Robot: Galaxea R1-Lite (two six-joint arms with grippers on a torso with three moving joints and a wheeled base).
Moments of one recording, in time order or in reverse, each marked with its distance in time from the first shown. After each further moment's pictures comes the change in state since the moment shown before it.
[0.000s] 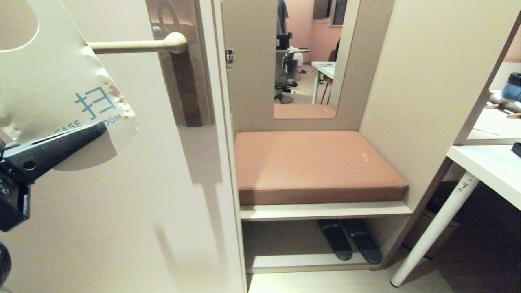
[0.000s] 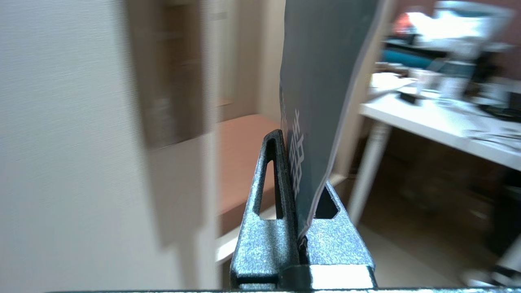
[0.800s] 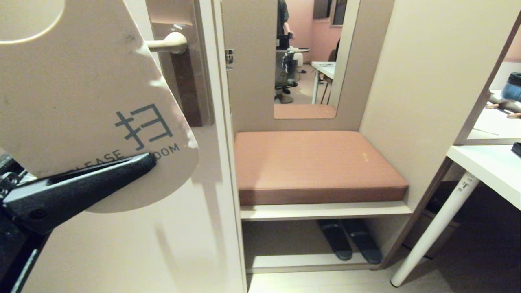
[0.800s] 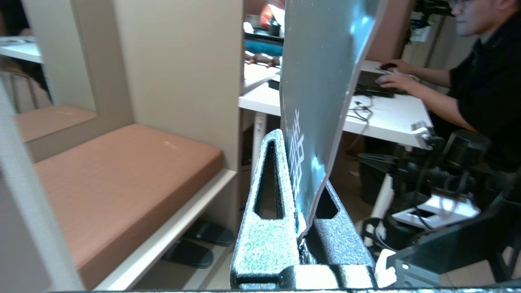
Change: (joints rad) left arm -0.411 0.022 -0.032 -0.008 0.000 -0.002; right arm 0.000 0.014 0.000 0.000 0.000 0.000
